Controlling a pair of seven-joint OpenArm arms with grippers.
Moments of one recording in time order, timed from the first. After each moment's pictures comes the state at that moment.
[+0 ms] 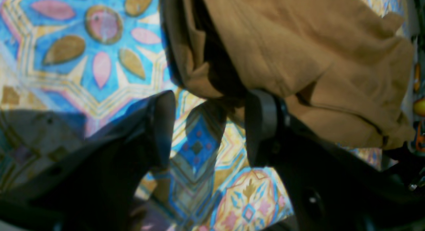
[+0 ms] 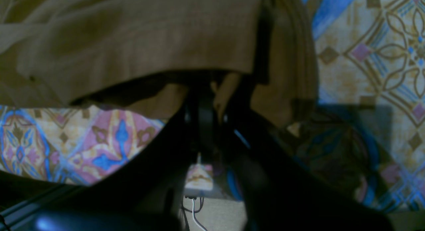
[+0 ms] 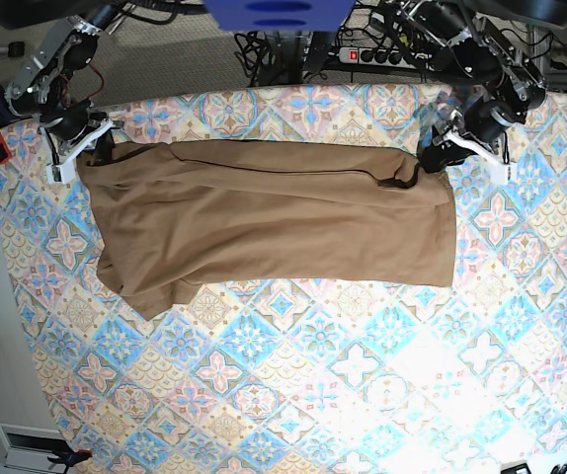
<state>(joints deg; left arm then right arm) 9.3 2.9 -52.4 91.4 -44.7 -40.8 74.2 -14.6 4.7 44.4 93.3 27.2 44.1 -64.4</state>
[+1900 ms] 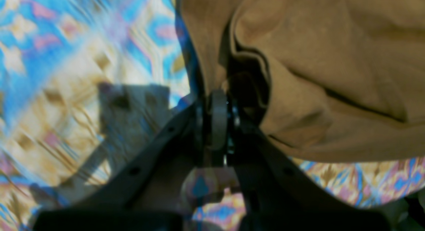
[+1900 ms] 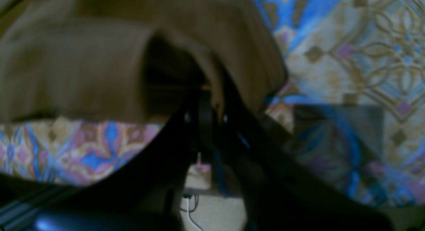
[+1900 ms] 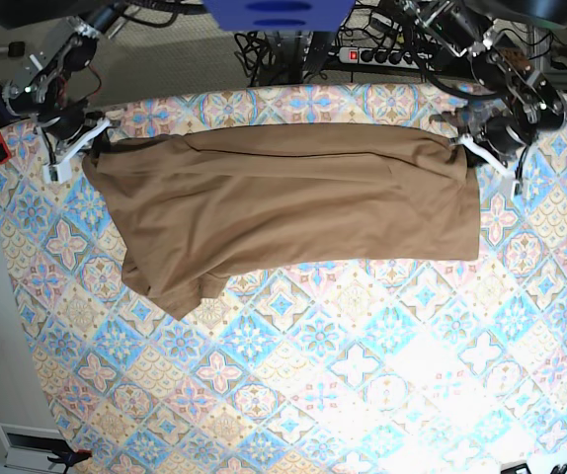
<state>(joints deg) 7.4 -2.2 -48.5 96.7 -25.9 -41.0 74.3 -11.4 3.8 49.2 92.7 23.0 45.3 -65.3</state>
